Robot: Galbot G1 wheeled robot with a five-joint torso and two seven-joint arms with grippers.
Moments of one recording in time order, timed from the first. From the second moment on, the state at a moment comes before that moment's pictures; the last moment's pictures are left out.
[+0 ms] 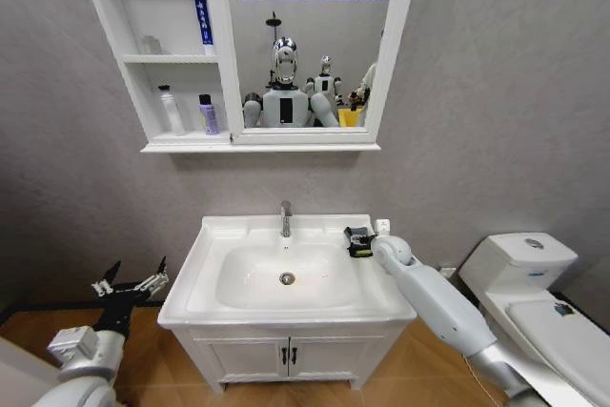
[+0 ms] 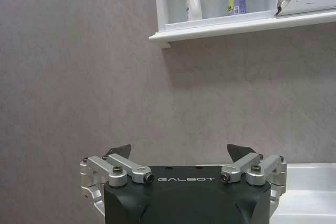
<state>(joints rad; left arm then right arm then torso) 1.74 -1.33 -0.97 -2.34 -0.37 0.21 -0.03 -0.61 0.97 -0.01 1.46 0.96 -0.67 0.57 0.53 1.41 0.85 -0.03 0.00</state>
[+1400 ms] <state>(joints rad) 1.74 -1.33 -0.97 -2.34 -0.37 0.21 -0.03 -0.58 0.98 -0.07 1.39 0.93 -0.65 0.52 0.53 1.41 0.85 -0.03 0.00</state>
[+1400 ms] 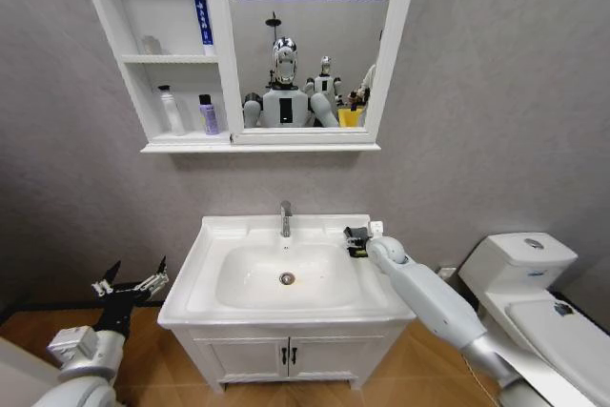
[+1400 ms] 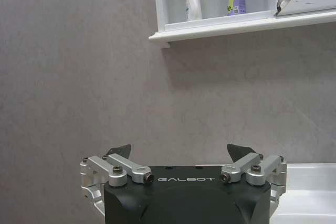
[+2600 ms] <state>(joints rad) 1.74 -1.33 -0.97 -2.34 -0.37 0.21 -0.03 -0.58 0.99 -0.07 1.37 0.93 -0.64 0.56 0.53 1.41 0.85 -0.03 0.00</state>
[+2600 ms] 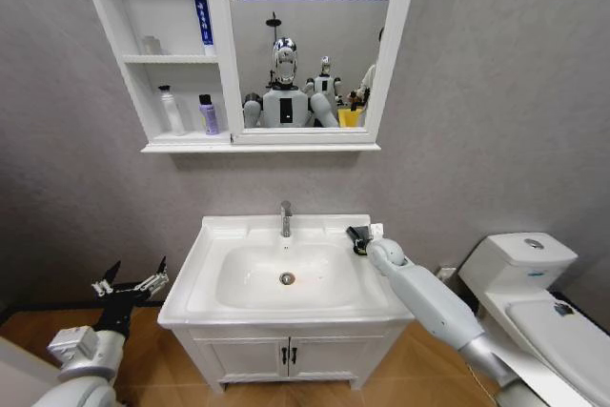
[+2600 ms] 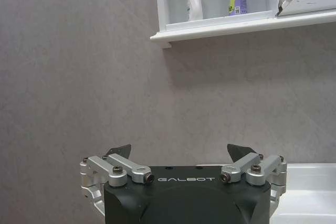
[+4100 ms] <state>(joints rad) 1.74 -1.33 -0.97 -2.34 -0.37 0.21 -0.03 -0.79 1.05 -0.15 1.63 0.99 -0.66 0.74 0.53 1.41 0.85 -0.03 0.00</state>
